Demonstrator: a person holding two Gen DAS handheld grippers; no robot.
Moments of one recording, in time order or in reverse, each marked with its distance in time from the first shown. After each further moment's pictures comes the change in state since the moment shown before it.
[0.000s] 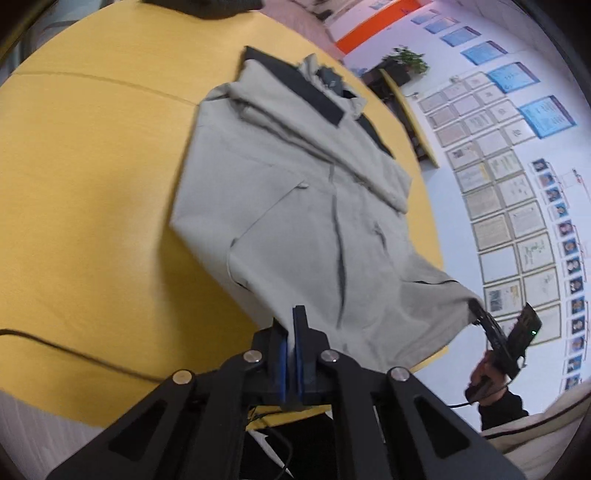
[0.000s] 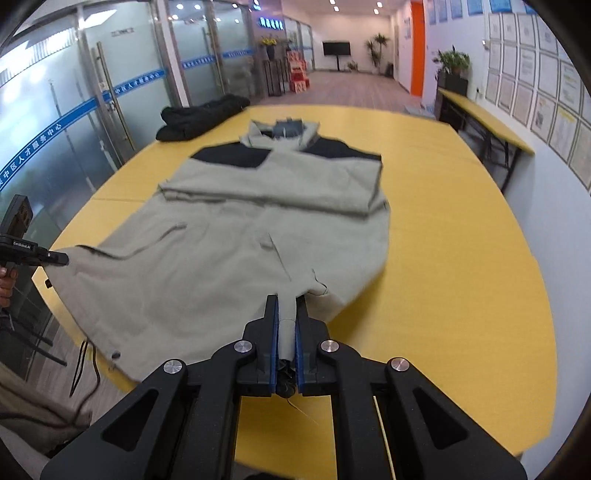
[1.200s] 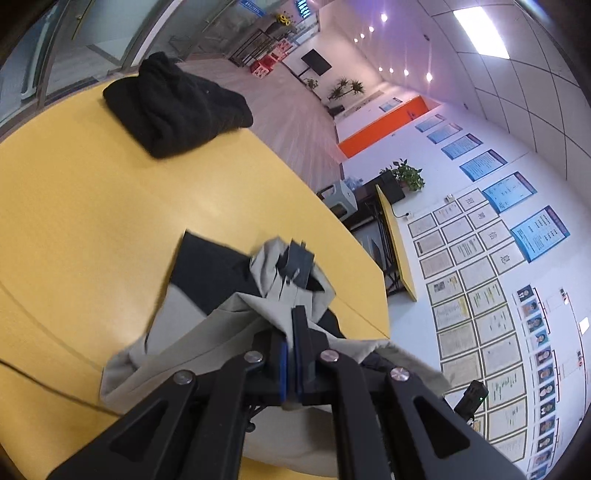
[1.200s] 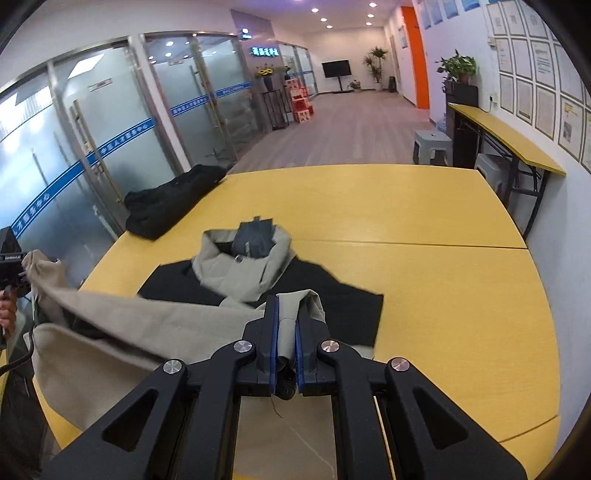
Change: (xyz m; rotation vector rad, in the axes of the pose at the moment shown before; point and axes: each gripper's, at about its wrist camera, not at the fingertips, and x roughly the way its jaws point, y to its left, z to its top) left arm 0.011 -0.046 0.318 -0.181 -0.376 -0.032; right arm 0.174 -0.154 0.281 0.117 -0.087 0.092
